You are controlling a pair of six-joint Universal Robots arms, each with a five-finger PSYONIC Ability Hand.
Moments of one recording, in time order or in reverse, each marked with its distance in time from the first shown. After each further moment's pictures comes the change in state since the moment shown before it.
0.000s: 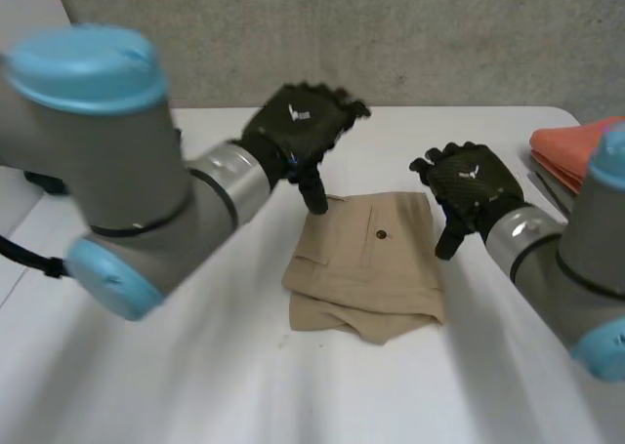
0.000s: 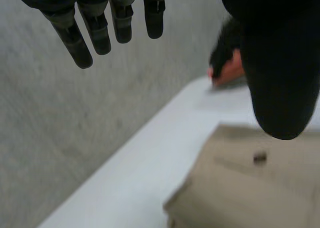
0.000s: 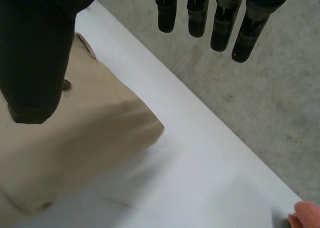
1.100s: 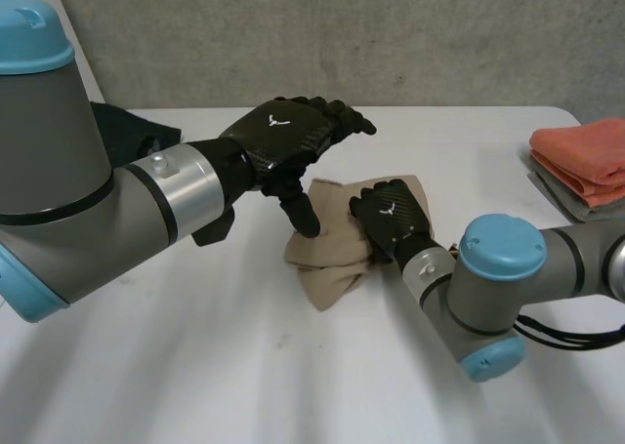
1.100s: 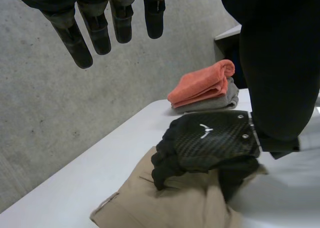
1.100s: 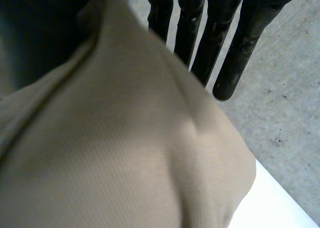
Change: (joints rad) left arm 0.111 0.131 -0.112 -0.102 0.264 -0.103; right arm 0.135 0.410 -0.089 -0.441 -0.033 -0.042; left_hand 0.000 0.000 0.000 0.000 0.000; right_hand 0.338 0.352 0.373 0.343 0.262
